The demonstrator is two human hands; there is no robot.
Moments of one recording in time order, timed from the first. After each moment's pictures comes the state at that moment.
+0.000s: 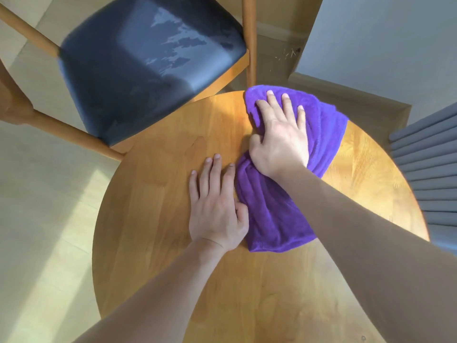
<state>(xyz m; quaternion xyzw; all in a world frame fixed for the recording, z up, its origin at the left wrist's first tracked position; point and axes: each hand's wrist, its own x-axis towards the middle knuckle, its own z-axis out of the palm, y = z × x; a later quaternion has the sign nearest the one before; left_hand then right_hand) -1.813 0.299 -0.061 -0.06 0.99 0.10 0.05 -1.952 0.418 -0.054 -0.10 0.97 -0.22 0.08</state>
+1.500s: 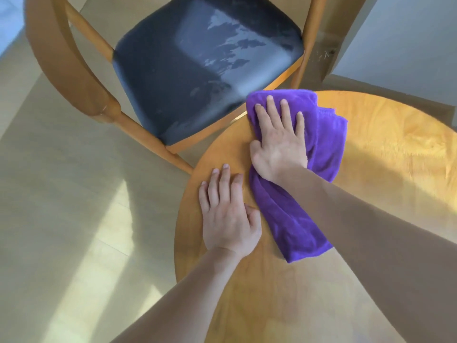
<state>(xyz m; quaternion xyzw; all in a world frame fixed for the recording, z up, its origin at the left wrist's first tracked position) -1.783 0.168 -0.058 -0.11 0.99 0.12 0.03 -1.930 0.260 -0.054 -0.13 0.97 -0.16 0.13</state>
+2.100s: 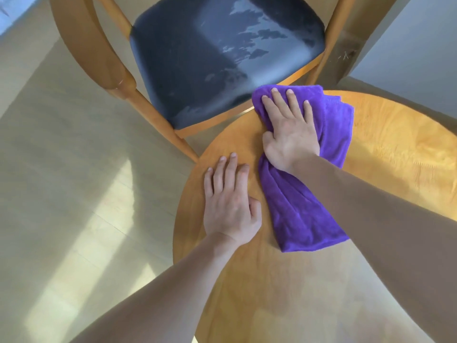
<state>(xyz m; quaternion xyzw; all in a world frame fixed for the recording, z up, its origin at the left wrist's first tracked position) -1.783 0.169 -0.056 -0.11 0.99 0.11 0.05 -1.947 0.272 -0.053 -0.22 0.96 -0.13 0.14</state>
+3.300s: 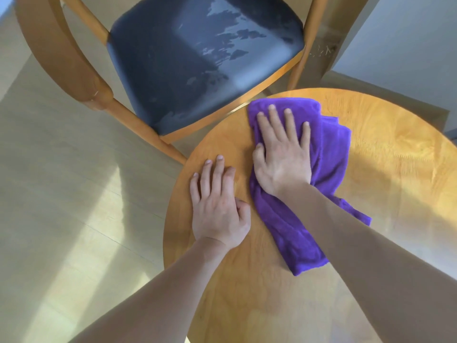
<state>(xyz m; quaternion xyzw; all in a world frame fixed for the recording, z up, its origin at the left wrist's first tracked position) -1.785 0.171 -0.056 -0.11 0.99 0.11 0.05 -1.904 0.289 -0.056 -0.14 0.97 -0.14 0.10</state>
